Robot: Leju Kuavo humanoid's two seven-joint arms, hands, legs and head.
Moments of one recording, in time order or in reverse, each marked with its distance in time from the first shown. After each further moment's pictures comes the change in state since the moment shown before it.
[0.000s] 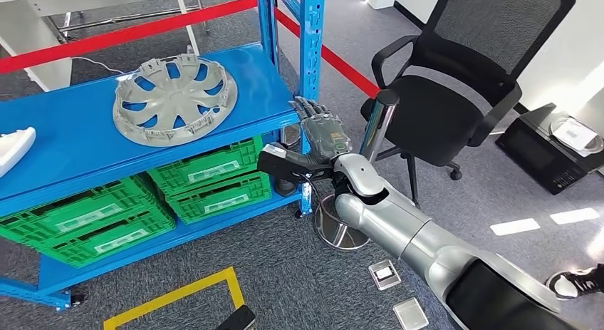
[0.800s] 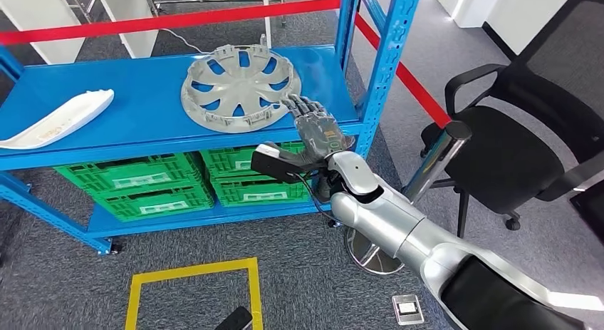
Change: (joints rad) left arm 0.003 -0.001 0.004 0.000 -0.002 -0.002 -0.002; right arm -0.004 0.000 0.001 -0.001 0.021 0.001 0.007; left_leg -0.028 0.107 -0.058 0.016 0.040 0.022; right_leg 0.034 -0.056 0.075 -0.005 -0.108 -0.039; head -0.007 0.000
